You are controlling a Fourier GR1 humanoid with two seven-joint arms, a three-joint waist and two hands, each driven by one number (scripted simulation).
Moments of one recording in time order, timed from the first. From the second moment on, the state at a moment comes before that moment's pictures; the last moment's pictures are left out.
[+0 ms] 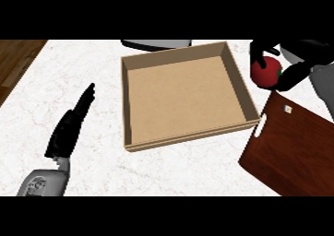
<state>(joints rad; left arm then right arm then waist) -0.14 0.17 -0.05 -1.50 -0.20 0.02 0.09 -0.89 -0.55 0.15 -0.93 0.51 0.38 -0.83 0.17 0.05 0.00</state>
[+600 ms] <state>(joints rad) -0.11 0.17 -0.03 -1.50 -0.20 0.05 0.10 -1.16 -0.45 0.22 -0.72 0.36 0.43 -0.85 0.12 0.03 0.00</state>
